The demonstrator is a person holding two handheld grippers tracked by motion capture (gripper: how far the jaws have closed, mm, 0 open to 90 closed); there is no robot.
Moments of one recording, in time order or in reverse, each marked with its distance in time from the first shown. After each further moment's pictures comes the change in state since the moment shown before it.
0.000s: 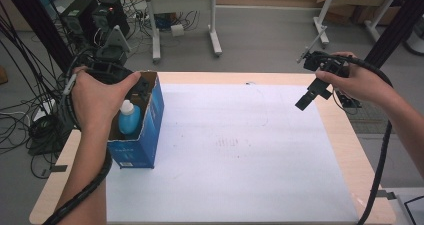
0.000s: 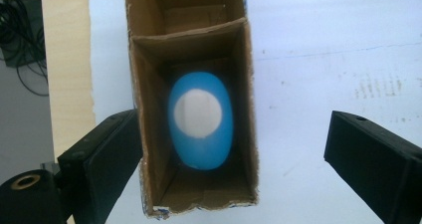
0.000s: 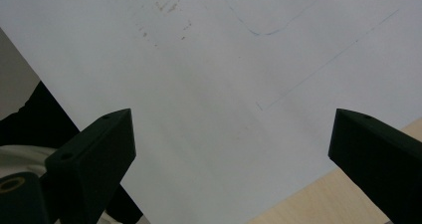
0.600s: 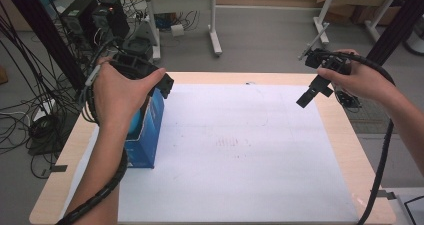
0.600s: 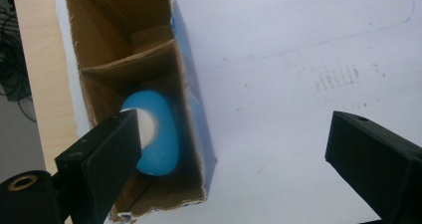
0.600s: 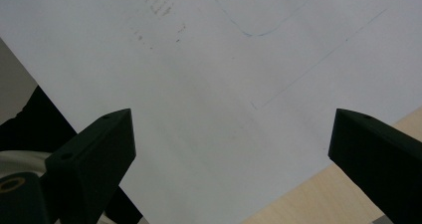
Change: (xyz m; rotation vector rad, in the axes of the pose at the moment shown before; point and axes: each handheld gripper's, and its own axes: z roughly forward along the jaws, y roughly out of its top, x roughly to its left) left arm -0.052 0.005 -0.016 -0.021 -0.020 0.122; right arm -0.001 -0.001 -0.006 -0.006 -0.015 0.019
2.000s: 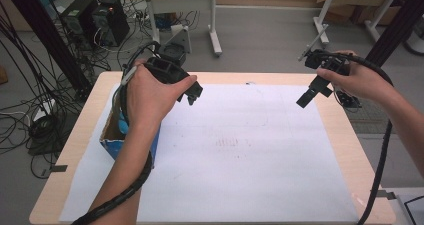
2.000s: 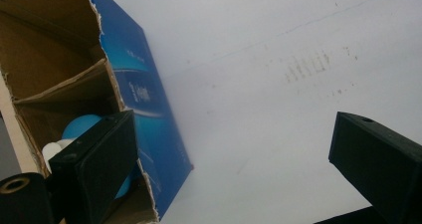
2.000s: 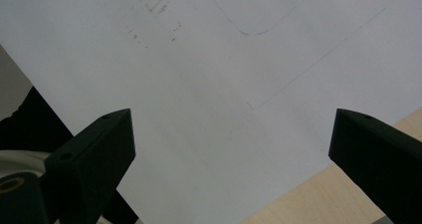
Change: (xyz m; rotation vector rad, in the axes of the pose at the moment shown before) left arm -0.044 0.017 0.018 0.046 -0.017 0.113; right arm -0.006 0.001 0.006 0.005 0.000 -0.006
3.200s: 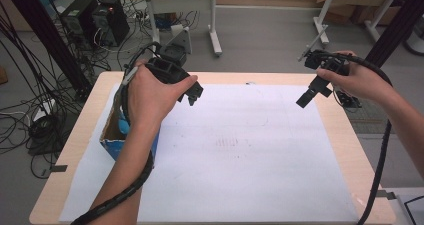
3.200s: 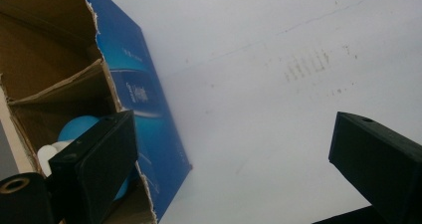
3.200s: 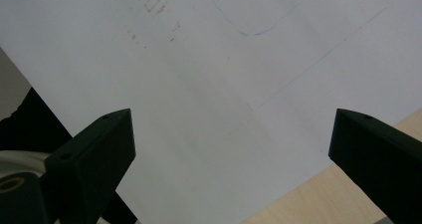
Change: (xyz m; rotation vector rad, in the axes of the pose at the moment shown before) left arm -0.001 0.003 0.002 0.004 -0.004 0.007; right arm -0.002 0.000 0.002 -0.001 0.002 -0.002
